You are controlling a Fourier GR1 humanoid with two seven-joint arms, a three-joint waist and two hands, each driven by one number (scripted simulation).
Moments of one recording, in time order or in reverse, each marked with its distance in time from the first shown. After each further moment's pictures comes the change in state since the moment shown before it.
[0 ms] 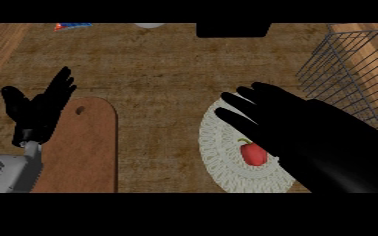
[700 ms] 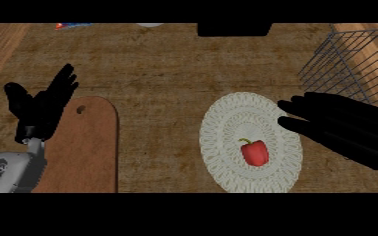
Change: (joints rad) left arm -0.015 -0.037 0.031 -0.012 -0.047 -0.019 0.029; right arm 0.238 -0.064 -0.394 -0.064 -0.311 0.173 -0.130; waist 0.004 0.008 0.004
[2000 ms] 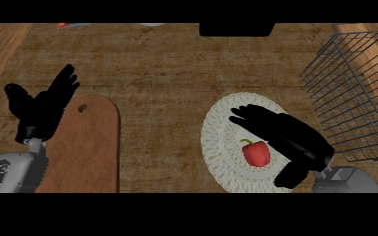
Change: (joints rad) left arm 0.003 -0.064 0.080 0.001 -0.078 -0.074 0.011; right arm 0.274 0.343 0.254 0.538 0.912 -0.415 -0.764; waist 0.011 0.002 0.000
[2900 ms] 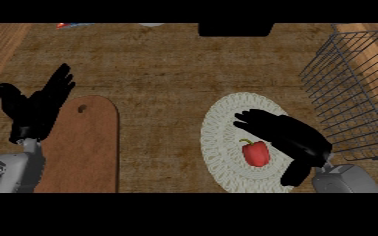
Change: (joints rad) left arm 0.004 -0.049 0.095 -0.024 -0.070 -0.074 0.033; right arm 0.010 0.025 -0.057 0.108 0.119 0.033 -0.174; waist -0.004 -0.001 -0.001
